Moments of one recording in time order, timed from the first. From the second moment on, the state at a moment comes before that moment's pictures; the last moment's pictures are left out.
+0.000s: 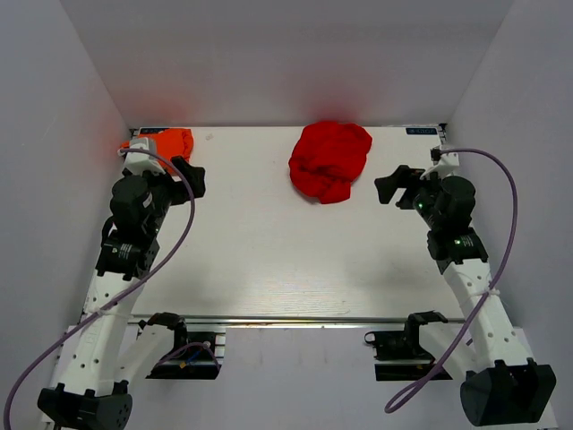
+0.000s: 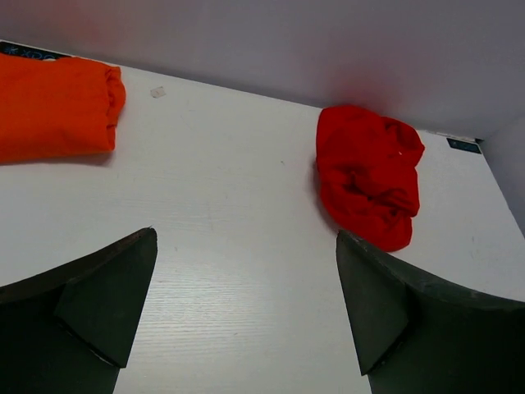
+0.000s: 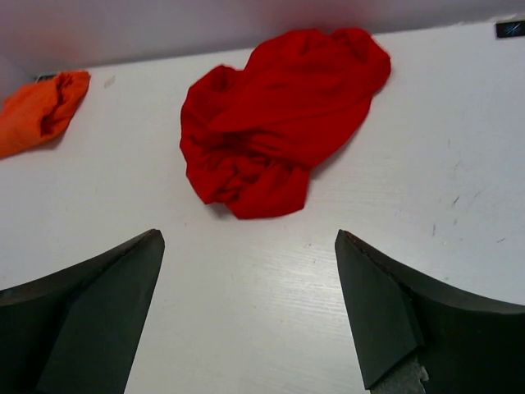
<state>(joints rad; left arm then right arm) -0.18 0.82 0.98 -0.29 -0.07 -0.32 0.11 0.87 0.78 -0.10 -0.20 0.28</state>
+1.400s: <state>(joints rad) -0.18 1.05 0.89 -0.34 0.16 -0.36 0.32 2.34 2.00 -0.50 -0.18 0.06</state>
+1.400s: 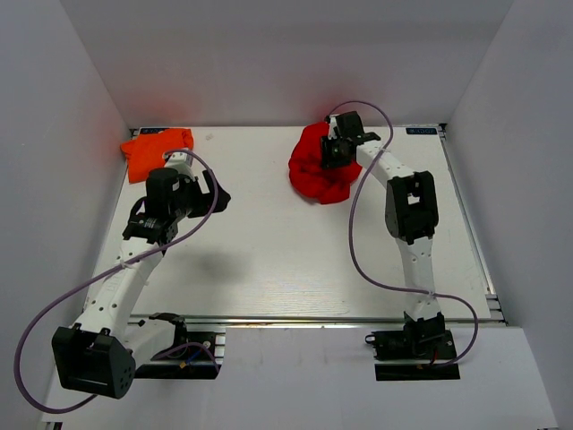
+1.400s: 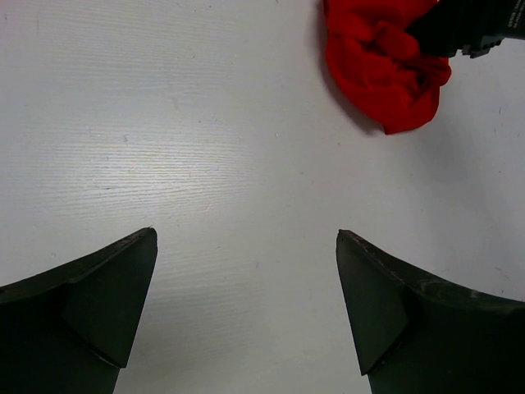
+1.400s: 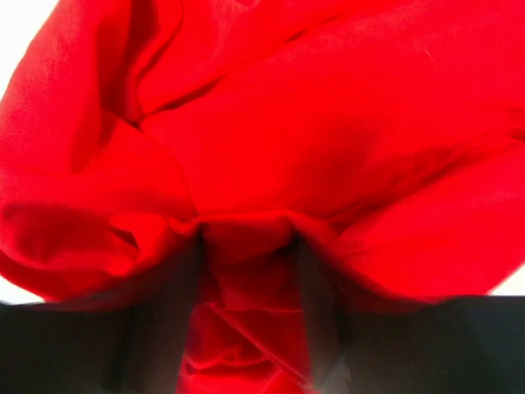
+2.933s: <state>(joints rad) -0.18 0.85 0.93 -0.52 0.16 -0.40 0.46 1.63 1.90 -0.28 -0.85 0.26</state>
